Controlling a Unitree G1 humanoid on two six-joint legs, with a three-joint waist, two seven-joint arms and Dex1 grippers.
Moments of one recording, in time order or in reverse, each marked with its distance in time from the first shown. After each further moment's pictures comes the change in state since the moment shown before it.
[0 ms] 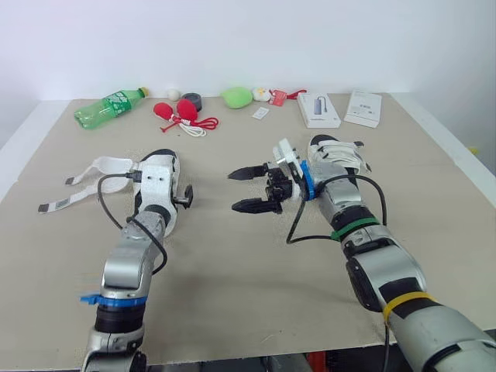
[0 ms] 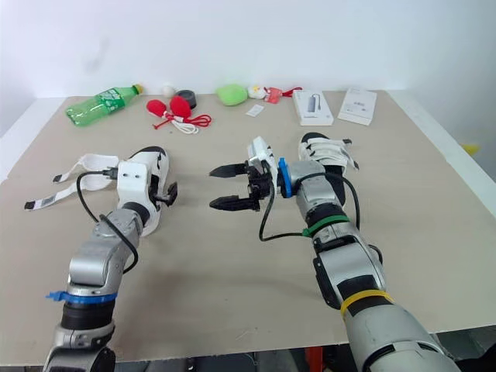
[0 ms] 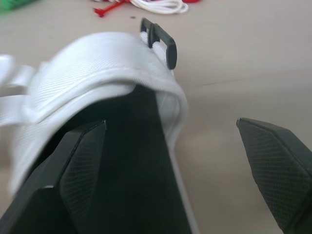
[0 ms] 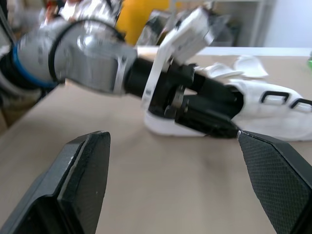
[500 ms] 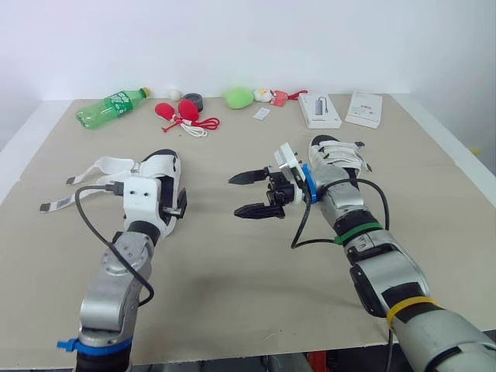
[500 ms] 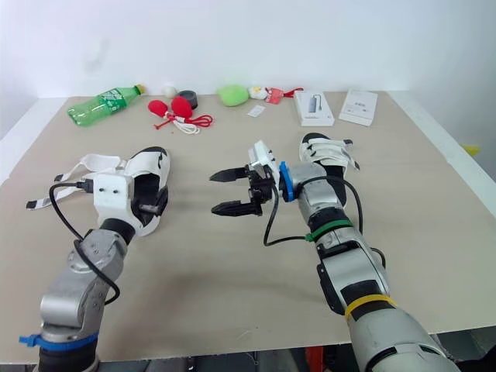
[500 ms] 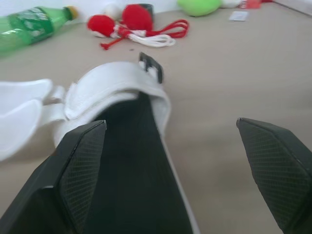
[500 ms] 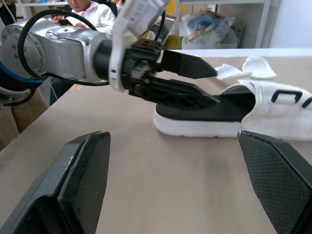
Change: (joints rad) left arm 0.207 0.004 0.001 -0.330 -0.013 0.006 0.023; right arm 0.039 -0.023 0.050 -0.071 0.040 -0.004 0.023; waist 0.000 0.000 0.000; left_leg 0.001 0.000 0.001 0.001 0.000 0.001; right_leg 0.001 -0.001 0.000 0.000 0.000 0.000
